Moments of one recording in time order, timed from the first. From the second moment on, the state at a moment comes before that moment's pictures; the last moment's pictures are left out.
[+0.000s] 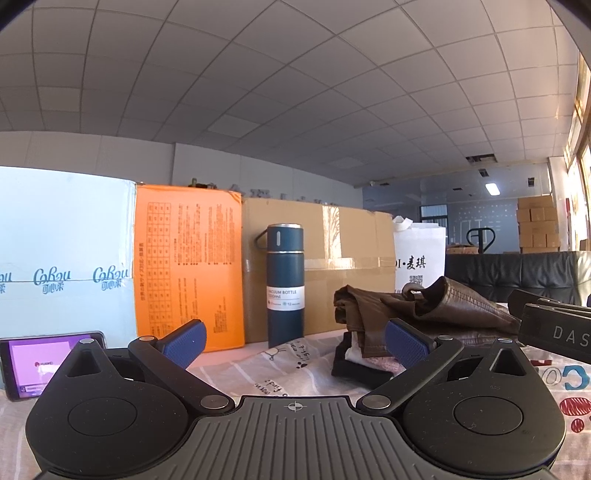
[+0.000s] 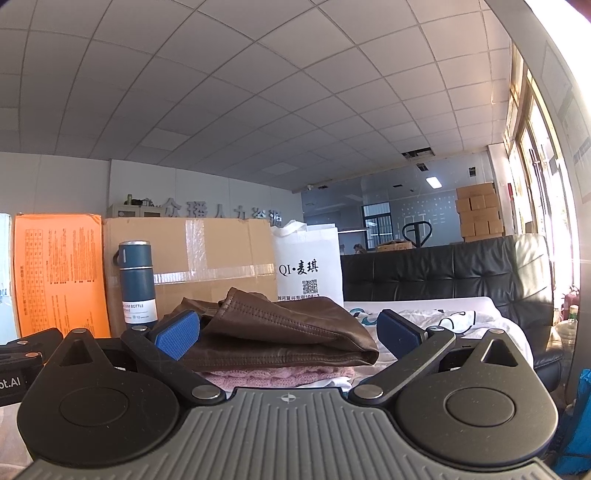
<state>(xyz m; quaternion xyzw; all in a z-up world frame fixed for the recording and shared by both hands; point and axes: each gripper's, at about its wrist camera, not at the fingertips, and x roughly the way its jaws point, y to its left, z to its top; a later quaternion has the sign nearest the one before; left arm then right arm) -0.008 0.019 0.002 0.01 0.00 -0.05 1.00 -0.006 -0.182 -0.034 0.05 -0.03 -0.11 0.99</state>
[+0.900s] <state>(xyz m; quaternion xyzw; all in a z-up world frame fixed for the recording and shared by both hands) -0.007 0.018 0.002 0.01 0.00 -0.05 1.00 -0.006 -0.185 -0.033 0.06 -0.04 -0.12 0.99</state>
